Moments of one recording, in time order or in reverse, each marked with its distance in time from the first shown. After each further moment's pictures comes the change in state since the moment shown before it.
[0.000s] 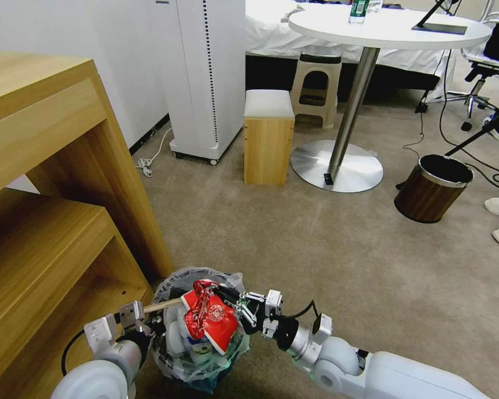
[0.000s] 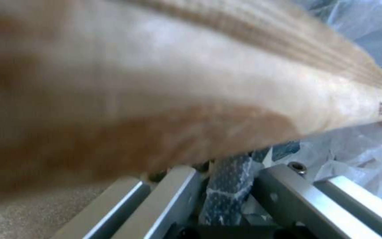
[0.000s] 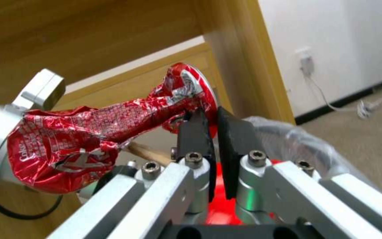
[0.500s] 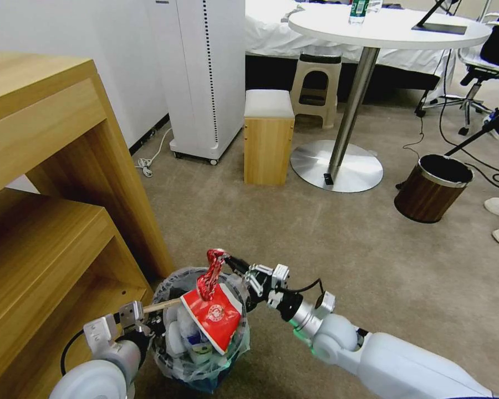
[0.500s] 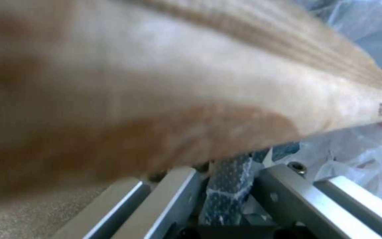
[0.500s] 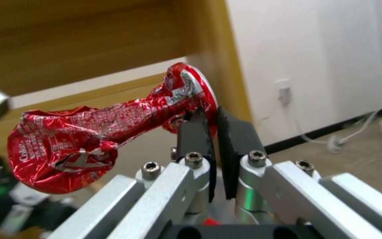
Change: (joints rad) left arm 0.007 0.012 -0.008 -0.008 -0.017 0.003 -0.007; right arm 0.001 0.068 0.126 -0.070 -0.083 -0.010 -0.008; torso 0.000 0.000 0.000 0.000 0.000
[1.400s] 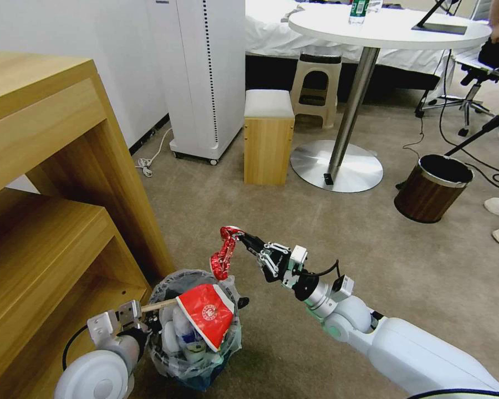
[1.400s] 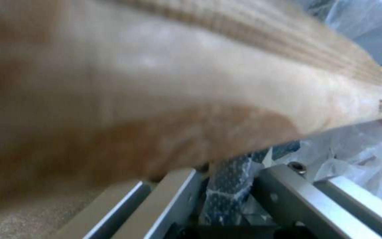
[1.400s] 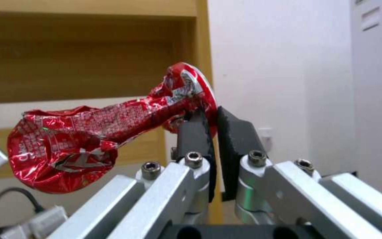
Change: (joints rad) left arm -0.053 0.017 0.012 0.095 -0.020 -0.006 -0.006; right arm -0.009 -0.036 0.186 0.028 -0.049 0.020 -0.074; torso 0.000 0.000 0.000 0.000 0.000
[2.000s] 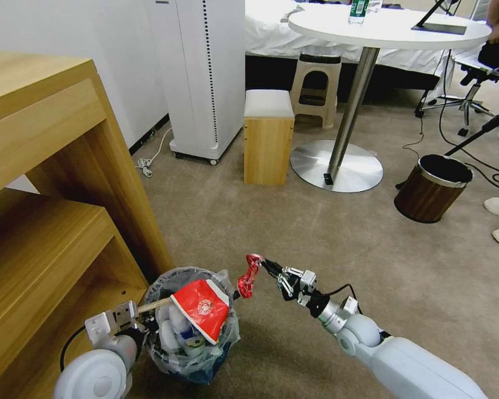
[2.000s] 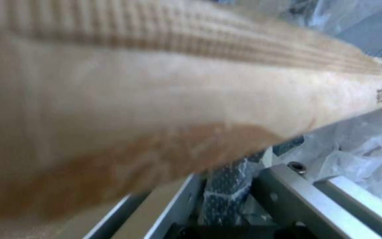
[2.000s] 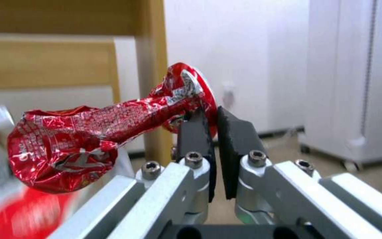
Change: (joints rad) left arm -0.012 0.005 -0.017 0.039 -0.006 -0.001 0.005; right arm -0.108 0.053 0.105 -0.248 -0.064 0.059 -0.084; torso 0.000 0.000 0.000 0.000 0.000
